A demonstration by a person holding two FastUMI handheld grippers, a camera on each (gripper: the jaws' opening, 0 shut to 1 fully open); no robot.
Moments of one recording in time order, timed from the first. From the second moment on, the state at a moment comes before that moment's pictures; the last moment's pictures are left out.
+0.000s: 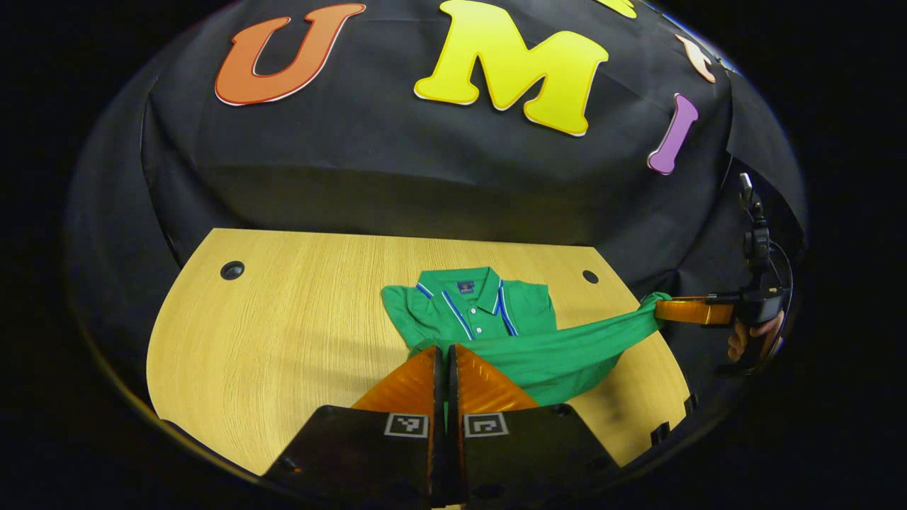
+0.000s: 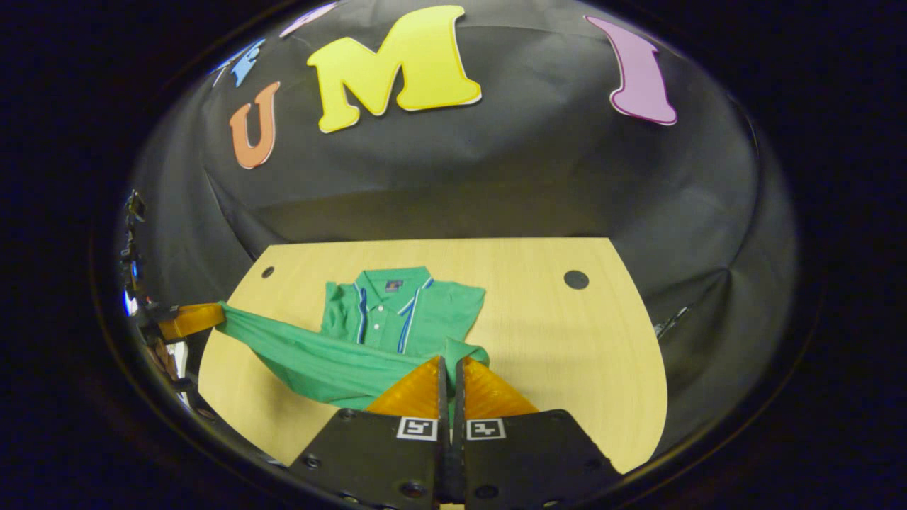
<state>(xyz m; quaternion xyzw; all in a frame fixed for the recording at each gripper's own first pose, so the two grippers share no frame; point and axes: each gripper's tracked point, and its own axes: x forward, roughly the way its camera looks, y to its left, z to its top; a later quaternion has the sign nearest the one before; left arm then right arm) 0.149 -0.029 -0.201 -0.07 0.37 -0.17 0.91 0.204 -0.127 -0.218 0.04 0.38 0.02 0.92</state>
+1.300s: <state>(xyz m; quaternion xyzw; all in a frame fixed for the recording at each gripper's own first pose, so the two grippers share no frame) 0.333 -0.030 -0.387 -0.07 0.40 -0.07 0.91 0.414 -0.139 -0.371 -0.01 0.40 0.00 0.92</state>
